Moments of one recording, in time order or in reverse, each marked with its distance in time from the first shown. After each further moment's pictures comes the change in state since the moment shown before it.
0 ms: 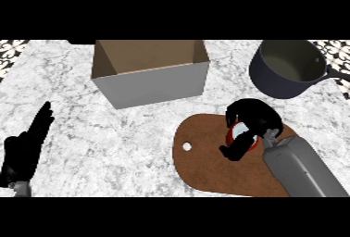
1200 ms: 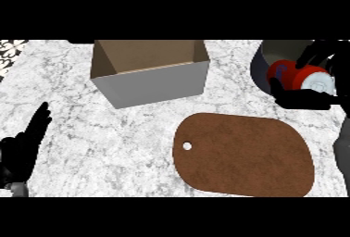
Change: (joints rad) left arm 0.004 -0.010 0.029 -0.009 -0.012 -0.028 0.002; right arm -0.054 -0.087 -0.360 -0.366 0.143 -0.330 0.041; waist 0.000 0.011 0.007
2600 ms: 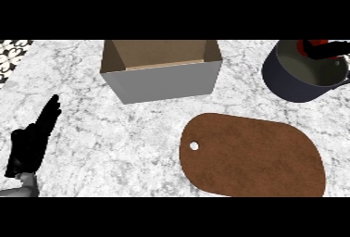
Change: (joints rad) left arm -0.063 -0.034 -0.006 0.019 -0.031 -0.036 0.001; right arm -0.511 -0.187 -0.258 1.309 0.033 -0.366 -0.654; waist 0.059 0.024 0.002
